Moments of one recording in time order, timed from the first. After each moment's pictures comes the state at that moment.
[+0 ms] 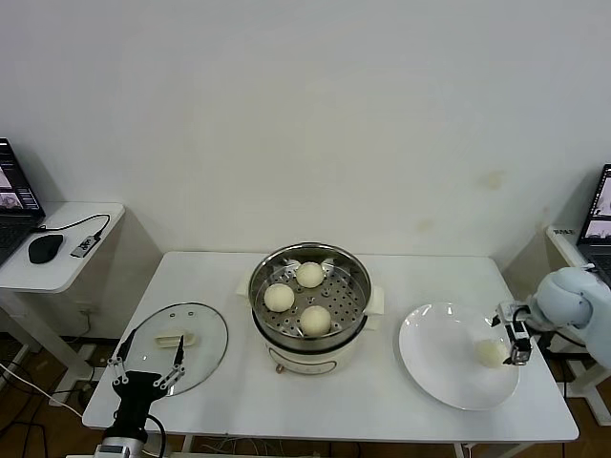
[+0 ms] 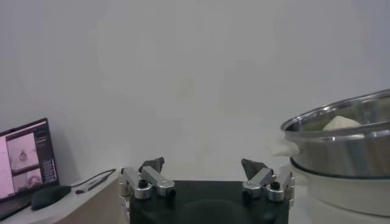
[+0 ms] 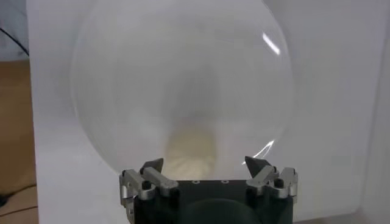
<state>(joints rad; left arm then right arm) 1.71 -1.22 -0.64 -2.02 -0.01 -0.23 -0.14 -0.27 0.42 -0.56 1.39 -0.24 -0.24 -1.08</state>
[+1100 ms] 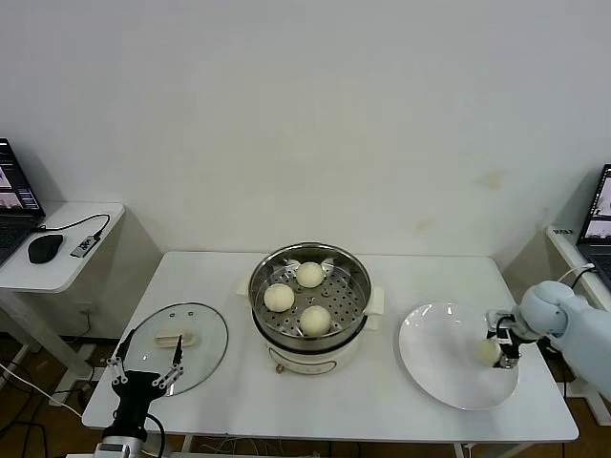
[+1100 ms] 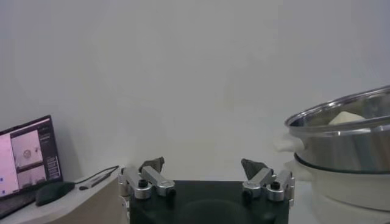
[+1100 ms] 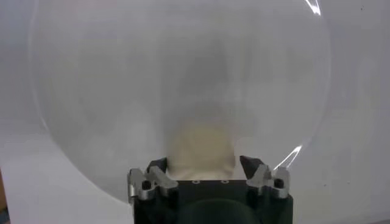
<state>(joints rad) 1.69 -1.23 -0.65 -2.00 -0.01 -0.23 -0.14 -0.34 0.53 -0.49 1.27 -0.30 -0.26 -1.05</state>
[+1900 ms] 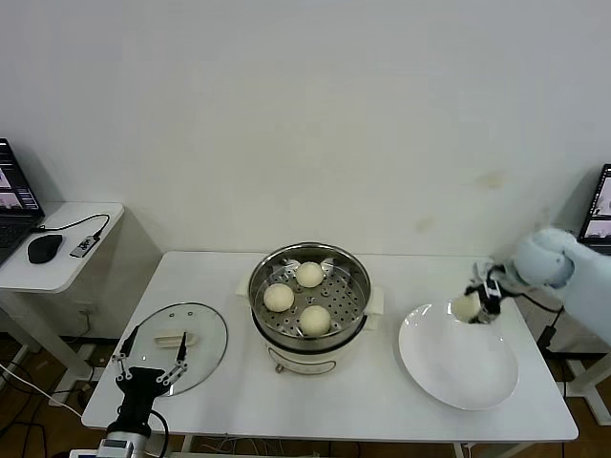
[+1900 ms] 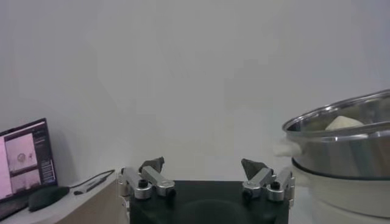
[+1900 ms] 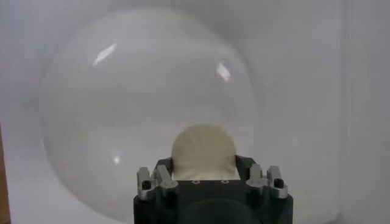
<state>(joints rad) 1.67 -1.22 -0.62 -2.00 -0.01 -0.23 -0.14 0.25 0.49 -0.95 1.49 0.06 -0.41 -1.03</state>
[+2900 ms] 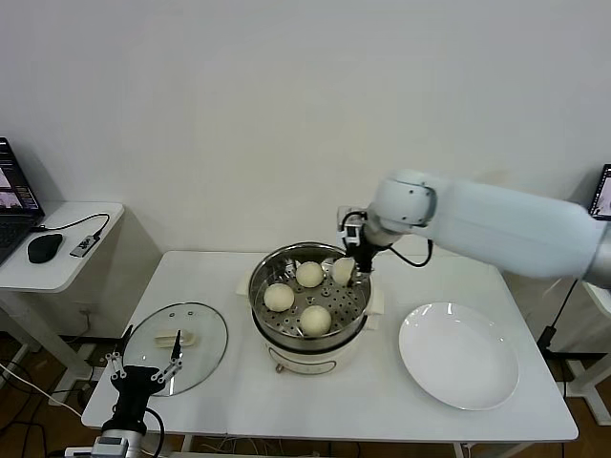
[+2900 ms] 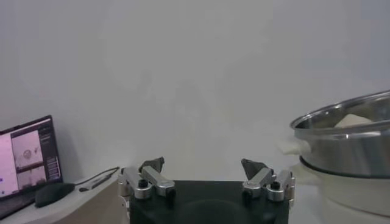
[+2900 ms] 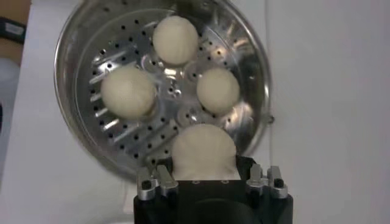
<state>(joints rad) 1.66 -1.22 -0.64 -1.98 -0.03 -0.24 -0.14 0.59 0.99 -1.30 1.45 0.53 -0.70 -0.81</state>
